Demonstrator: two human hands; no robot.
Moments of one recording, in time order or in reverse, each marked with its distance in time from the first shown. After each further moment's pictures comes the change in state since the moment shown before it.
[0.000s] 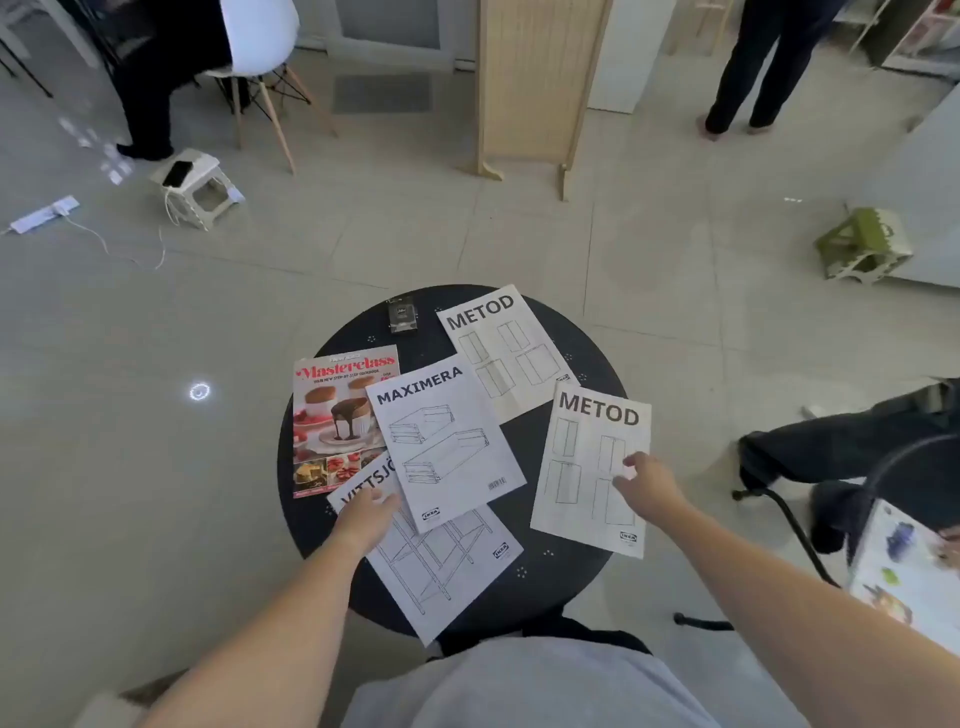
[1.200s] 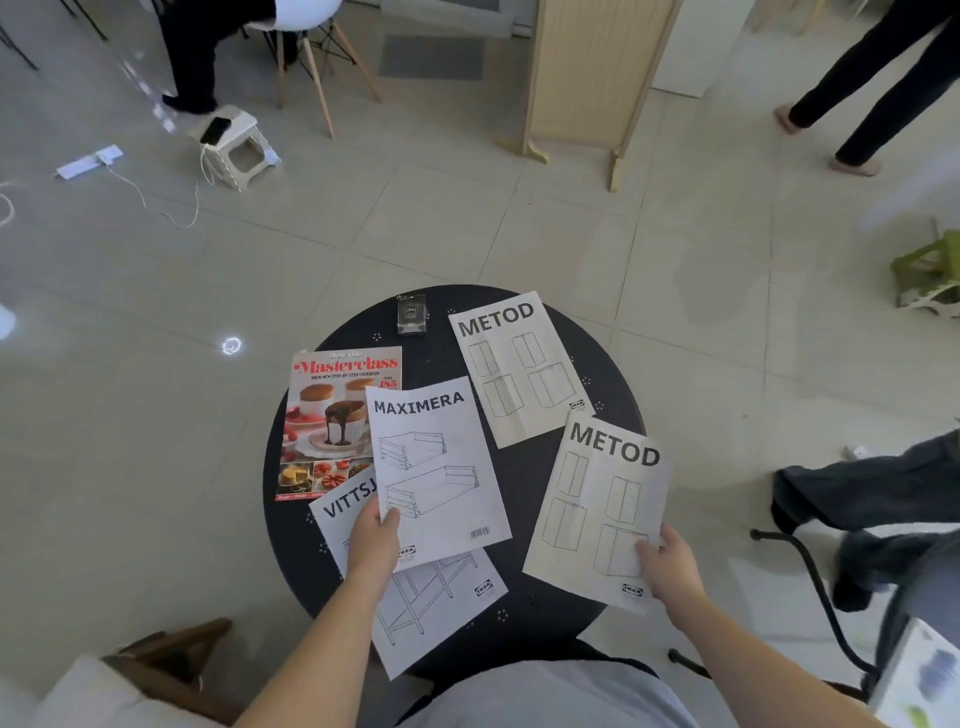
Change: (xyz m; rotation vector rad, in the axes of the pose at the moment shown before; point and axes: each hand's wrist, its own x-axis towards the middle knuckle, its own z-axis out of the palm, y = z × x) left_hand 0.005 0.026 0.062 -0.506 0.185 0.010; right_hand 0.023 0.040 0.011 0.502 -0.068 0.219
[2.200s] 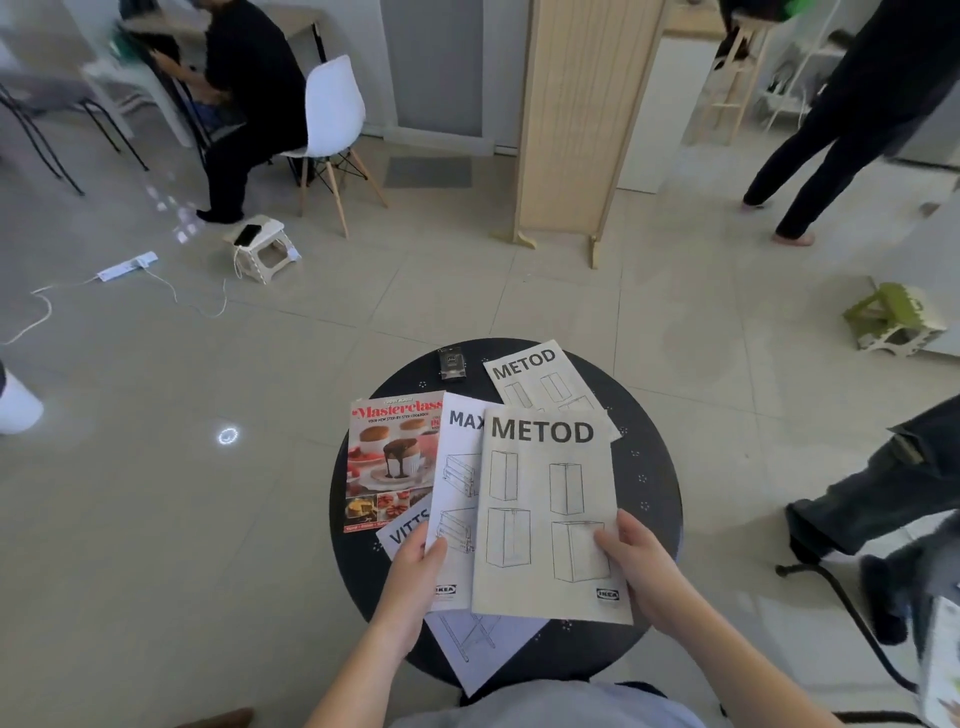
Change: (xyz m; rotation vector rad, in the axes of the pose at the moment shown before) left_hand -0.081 0.003 -0.098 -0.105 -0.303 0.187; right_hand -0.149 -0.049 0.082 0.352 -0.313 -0.294
